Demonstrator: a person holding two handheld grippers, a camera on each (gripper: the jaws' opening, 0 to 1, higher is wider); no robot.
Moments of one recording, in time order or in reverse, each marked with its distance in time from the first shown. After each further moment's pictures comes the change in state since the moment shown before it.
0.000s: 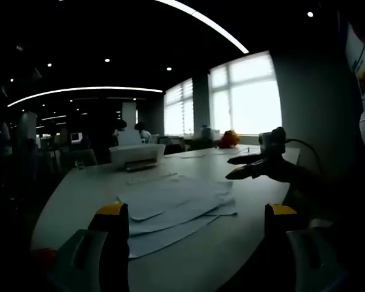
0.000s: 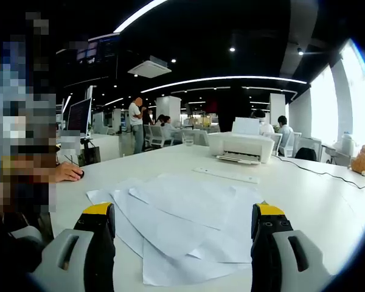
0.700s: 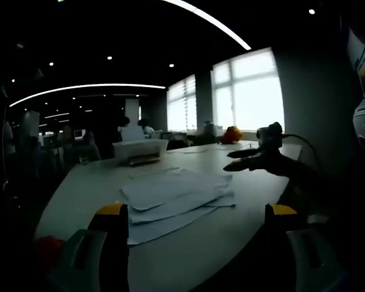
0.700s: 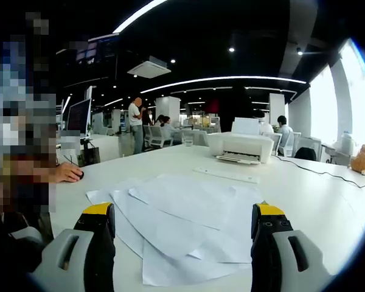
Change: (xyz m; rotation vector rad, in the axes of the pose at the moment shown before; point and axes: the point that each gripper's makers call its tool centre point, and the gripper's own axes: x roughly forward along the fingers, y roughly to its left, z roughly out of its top) left arm -0.028 -0.008 -0.013 -0.007 0.037 0.033; right arm 0.002 -0.002 0.000 0.005 -0.001 -0.002
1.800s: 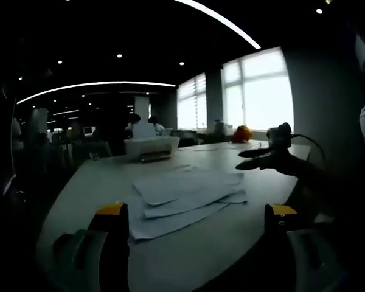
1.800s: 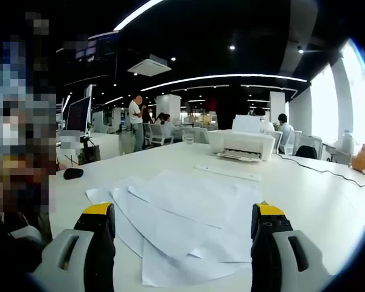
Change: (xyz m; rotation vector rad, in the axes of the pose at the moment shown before) left arm -0.002 0.035 -0.004 -0.019 -0.002 0.073; right arm 0.007 0.000 -0.006 0.001 0.014 0.005
